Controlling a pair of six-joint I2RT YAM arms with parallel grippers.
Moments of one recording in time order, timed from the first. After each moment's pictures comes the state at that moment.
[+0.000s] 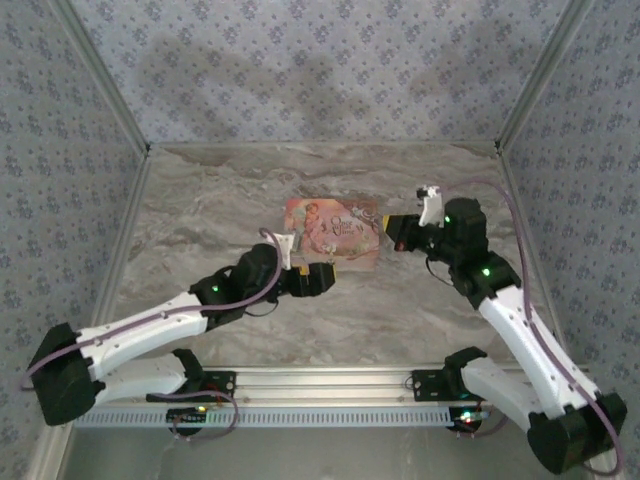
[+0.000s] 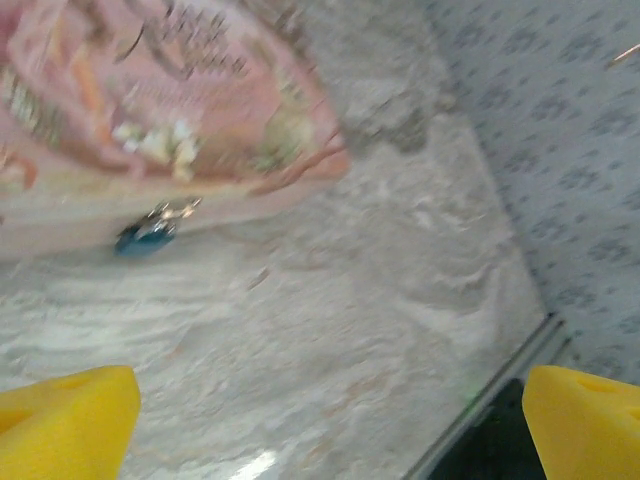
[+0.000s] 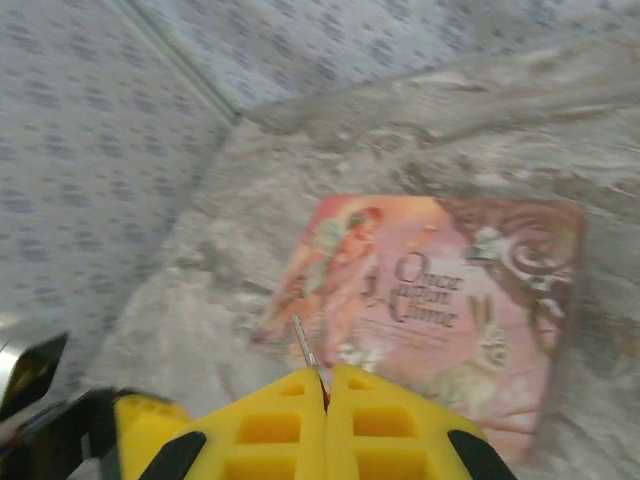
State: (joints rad) left arm -0.98 1.09 0.68 -0.11 0.01 -0.84; right arm 0.36 0.94 0.88 -0.35 -0.33 0.43
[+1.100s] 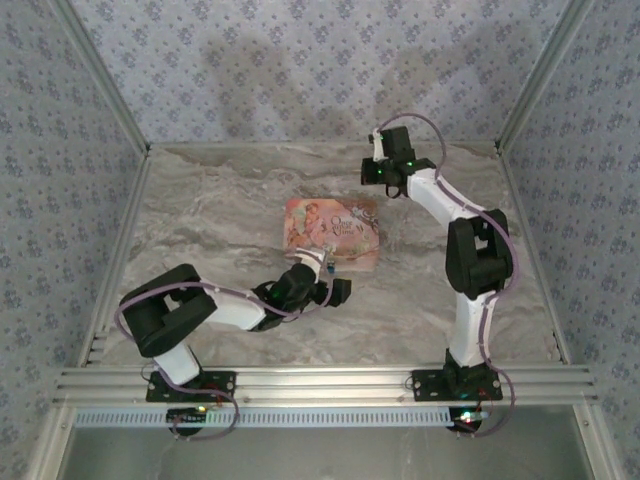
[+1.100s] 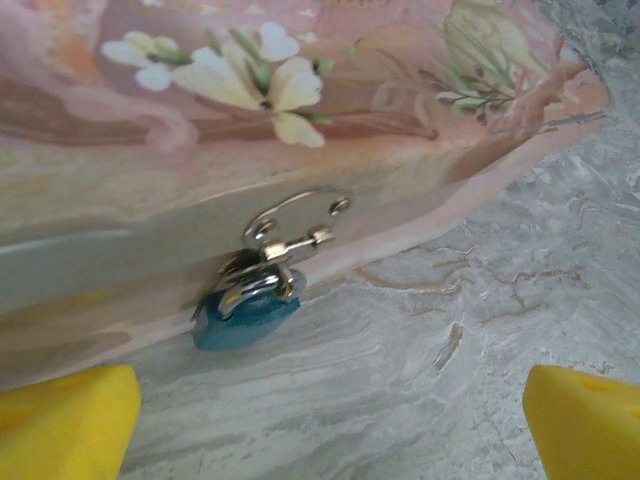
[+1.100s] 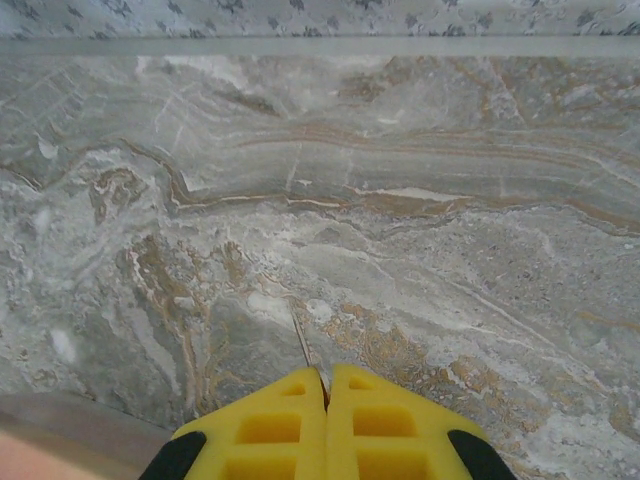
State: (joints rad) left arm -1.00 1.67 0.56 0.59 -0.18 -0.57; right arm 0.31 2.00 1.63 -0.36 -0.12 0.19
